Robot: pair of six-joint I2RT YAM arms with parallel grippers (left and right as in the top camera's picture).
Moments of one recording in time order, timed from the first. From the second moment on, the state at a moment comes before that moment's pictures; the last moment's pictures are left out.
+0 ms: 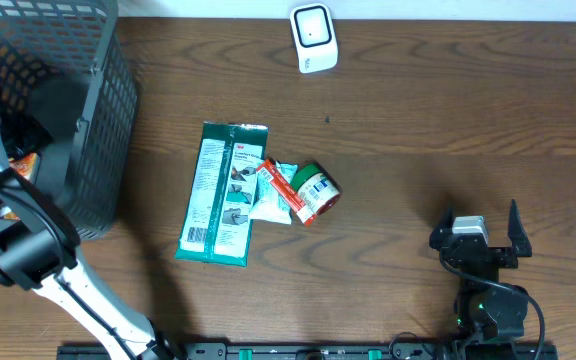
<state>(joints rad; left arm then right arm) 0.59 2.20 1.92 -1.12 -0.18 -0.15 0.05 0.02 0.01 -0.05 0.23 -0.60</state>
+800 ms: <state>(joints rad) 0.60 2.26 1.93 -1.00 0.27 -0.18 0.05 0.02 0.01 -0.05 0.23 -0.60</state>
